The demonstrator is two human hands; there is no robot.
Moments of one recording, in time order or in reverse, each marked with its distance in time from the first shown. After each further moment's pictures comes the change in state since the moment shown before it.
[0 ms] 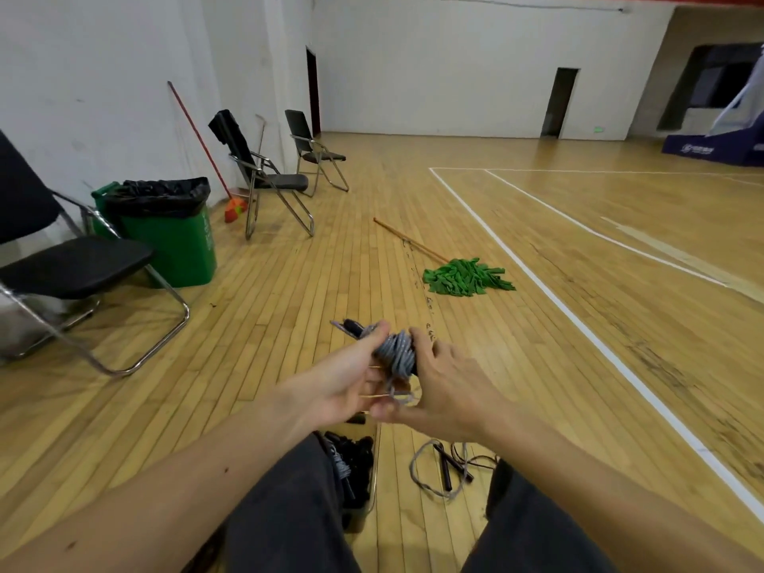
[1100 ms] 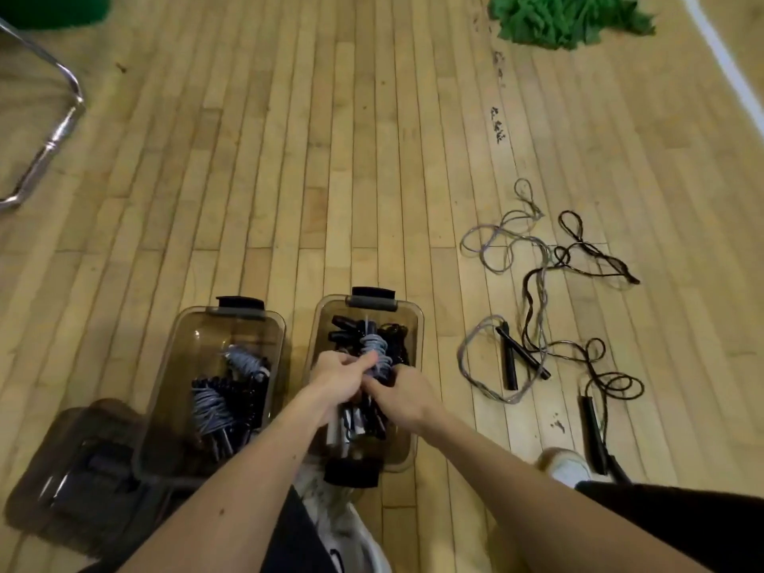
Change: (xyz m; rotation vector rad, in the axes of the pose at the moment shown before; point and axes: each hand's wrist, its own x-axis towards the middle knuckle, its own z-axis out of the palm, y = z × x) left_hand 0.391 -0.260 -0.206 0.326 0.400 -0.502; right_hand 0.247 0.055 0.400 0.852 -0.603 0.614
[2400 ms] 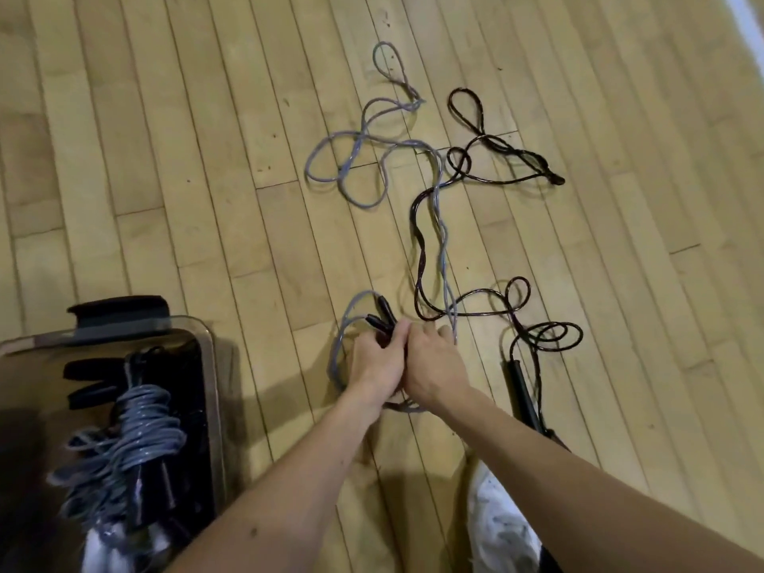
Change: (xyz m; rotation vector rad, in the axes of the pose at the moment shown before) left_hand 0.116 0.023 0.305 0.117 -0.139 -0.001; right_hand 0.143 0.232 -0.136 -0.625 0.164 0.189
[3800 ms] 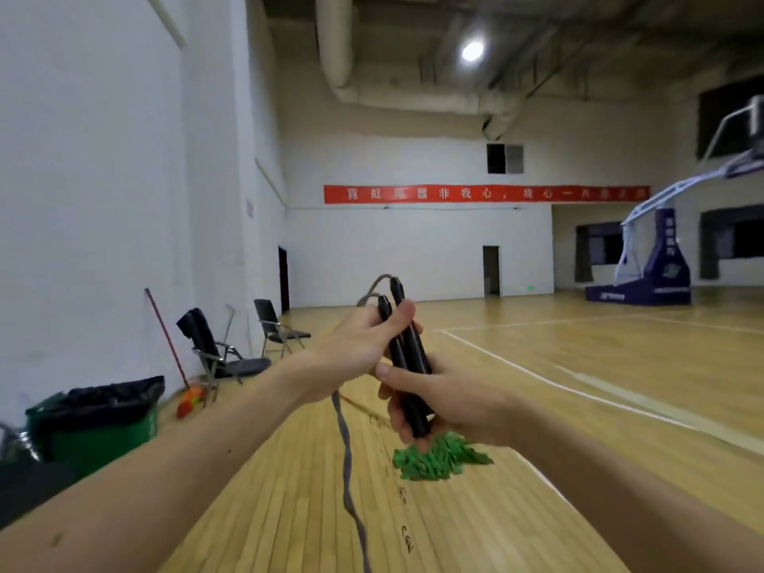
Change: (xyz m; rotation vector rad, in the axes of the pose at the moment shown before) left_hand -0.855 0.188 -0.253 0.277 0.162 1.518; right_hand -0.766 -0.071 -0.399 0.766 0.361 -1.090
